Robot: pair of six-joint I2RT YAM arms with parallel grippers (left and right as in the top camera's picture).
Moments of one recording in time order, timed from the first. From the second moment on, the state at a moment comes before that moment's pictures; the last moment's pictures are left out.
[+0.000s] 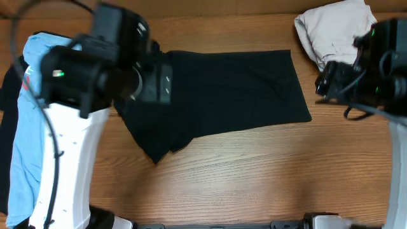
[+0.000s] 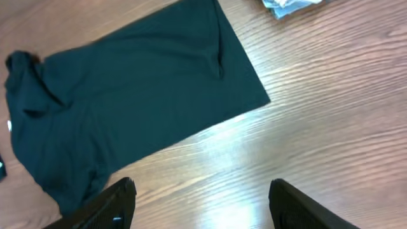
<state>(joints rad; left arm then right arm) -0.33 1.62 2.16 -1.68 -0.02 -0.29 0.00 1.44 1.90 -1.55 -0.06 0.36</state>
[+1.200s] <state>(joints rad) -0.54 1.59 0.80 -0.59 -0.04 -0.30 0.00 1.31 1.26 -1.13 -0.15 0.41</state>
